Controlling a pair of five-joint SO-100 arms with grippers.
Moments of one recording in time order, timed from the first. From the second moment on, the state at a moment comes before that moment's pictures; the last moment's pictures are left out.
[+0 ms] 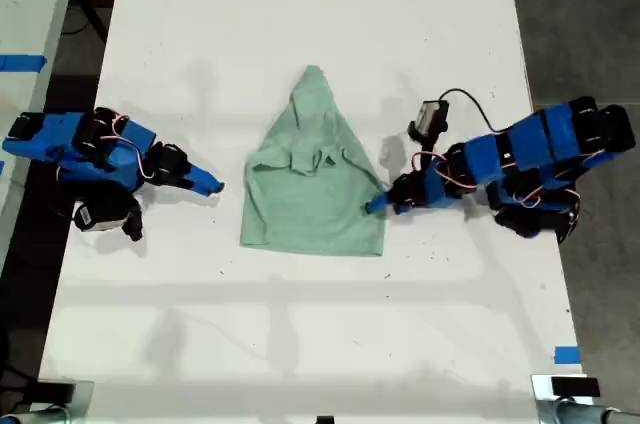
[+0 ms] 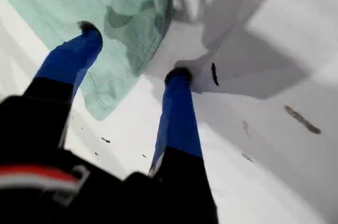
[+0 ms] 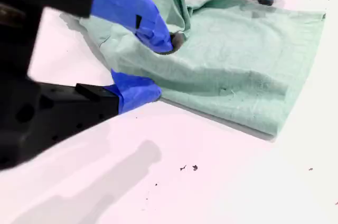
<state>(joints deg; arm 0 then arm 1) 2.6 204.8 183.1 62.8 -4.0 0.4 111.8 139.9 38.2 1.1</state>
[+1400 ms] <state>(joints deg) 2.6 204.8 183.1 62.8 -4.0 0.5 67.7 57.2 76.1 -19.9</state>
